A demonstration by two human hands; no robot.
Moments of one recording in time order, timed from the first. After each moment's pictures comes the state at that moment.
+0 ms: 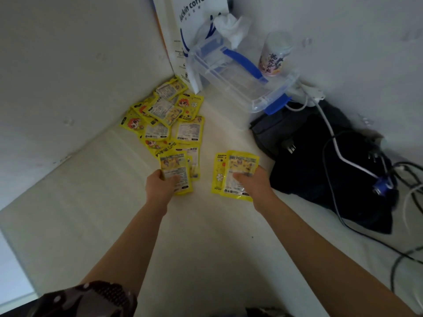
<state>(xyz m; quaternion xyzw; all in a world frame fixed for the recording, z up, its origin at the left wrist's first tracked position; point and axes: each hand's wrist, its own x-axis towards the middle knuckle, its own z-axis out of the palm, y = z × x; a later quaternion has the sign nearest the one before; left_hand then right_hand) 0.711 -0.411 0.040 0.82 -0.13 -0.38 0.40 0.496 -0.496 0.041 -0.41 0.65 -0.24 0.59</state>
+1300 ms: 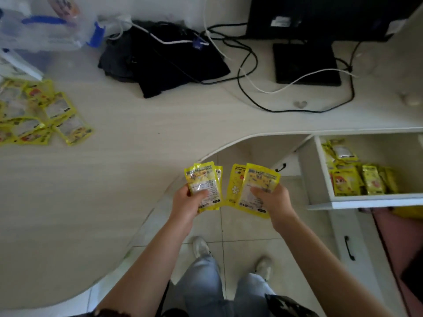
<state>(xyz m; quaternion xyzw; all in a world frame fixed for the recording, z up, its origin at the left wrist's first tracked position) 0.501 -0.116 0.056 0.62 -0.34 -0.67 0.20 0.309 -0.029 0.054 -0.09 0.77 -0.46 0.44</state>
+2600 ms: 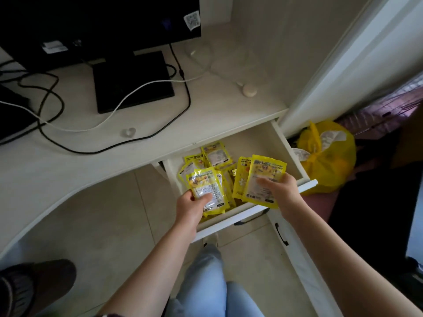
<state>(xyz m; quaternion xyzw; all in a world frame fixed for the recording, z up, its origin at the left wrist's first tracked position) 0.046 0.028 0.010 0.58 -0.47 -0.66 0.05 -0.132 0.164 0.040 0.04 0.78 -0.51 0.36</state>
